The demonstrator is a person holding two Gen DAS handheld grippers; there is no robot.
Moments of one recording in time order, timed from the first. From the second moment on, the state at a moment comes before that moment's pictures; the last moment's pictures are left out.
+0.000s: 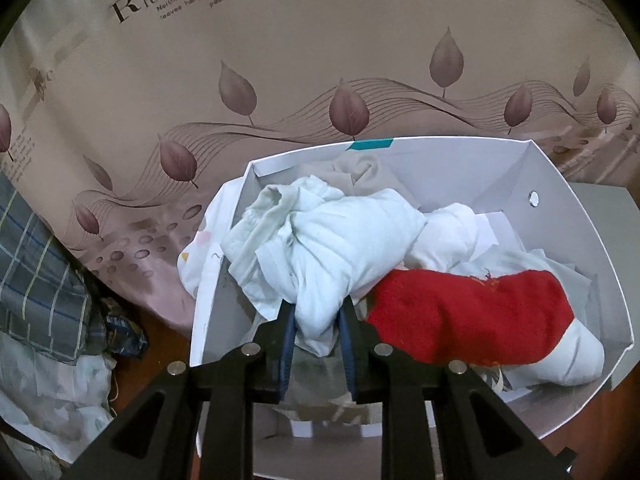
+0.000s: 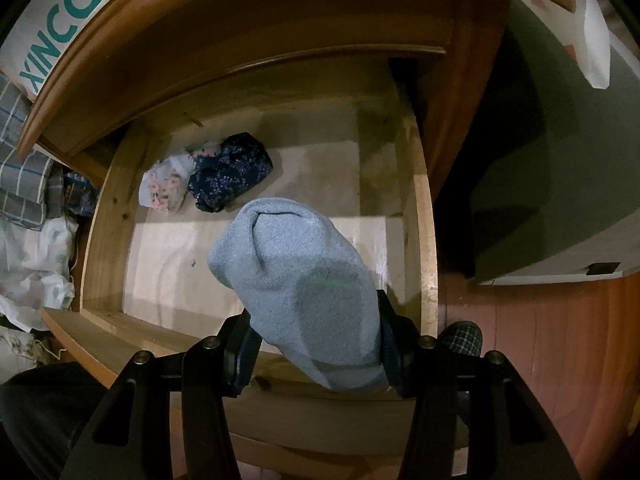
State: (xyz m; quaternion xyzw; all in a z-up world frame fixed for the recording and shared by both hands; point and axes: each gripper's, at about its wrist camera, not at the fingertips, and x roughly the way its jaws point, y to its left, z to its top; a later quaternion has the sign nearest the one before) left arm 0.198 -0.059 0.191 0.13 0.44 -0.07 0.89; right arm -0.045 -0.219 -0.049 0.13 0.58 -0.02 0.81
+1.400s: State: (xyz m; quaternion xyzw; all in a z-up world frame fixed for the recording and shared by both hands) left arm 0.037 0.042 0.156 0.13 0.38 -0.05 0.91; right arm -0.046 -0.210 -0.049 0.08 0.57 -0.02 0.82
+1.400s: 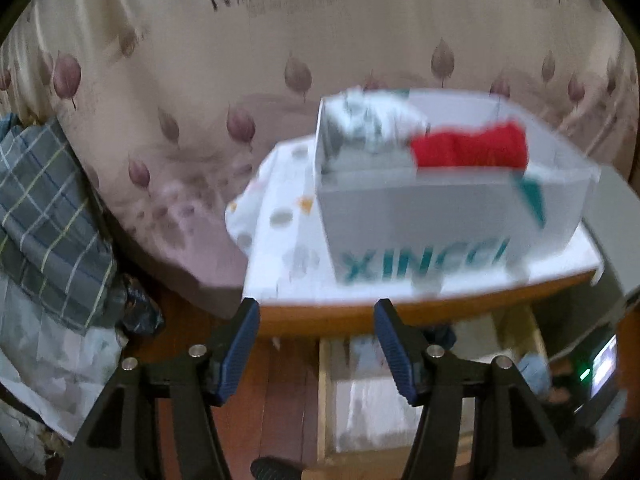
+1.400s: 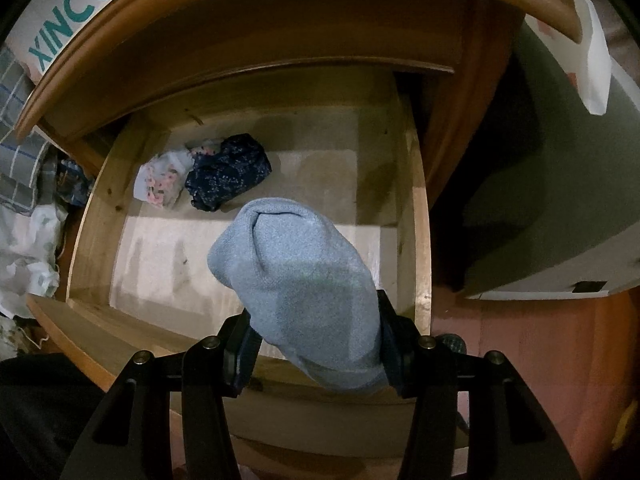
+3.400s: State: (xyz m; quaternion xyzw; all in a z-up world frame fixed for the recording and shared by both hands) left arm 0.031 0.101 0.033 0.04 0.45 -0.02 0.89; right arm 0.007 -0.198 0.224 0.02 0.41 0.01 0.91
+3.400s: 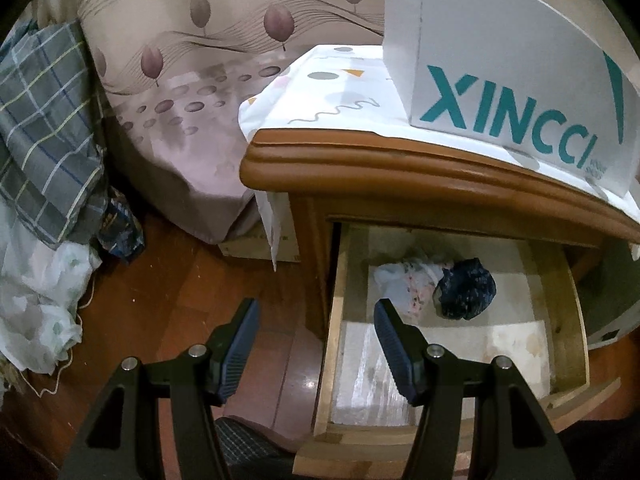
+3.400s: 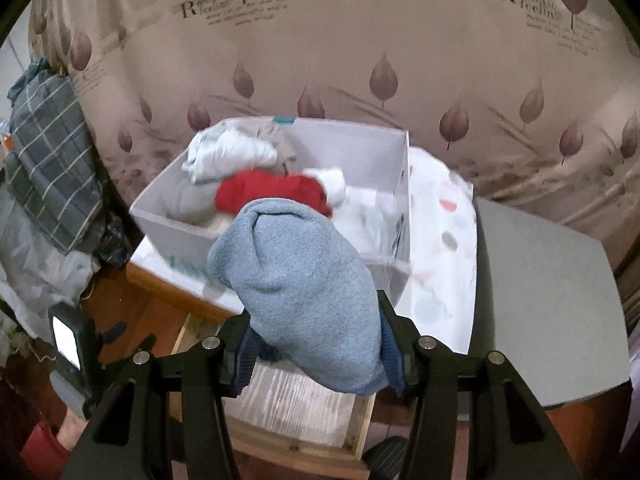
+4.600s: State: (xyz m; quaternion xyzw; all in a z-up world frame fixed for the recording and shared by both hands) left arm 0.037 0.112 0.031 0.01 0.46 -0.02 0.89; right arm 0.137 -0.221 0.173 0.00 0.48 -0.07 0.88
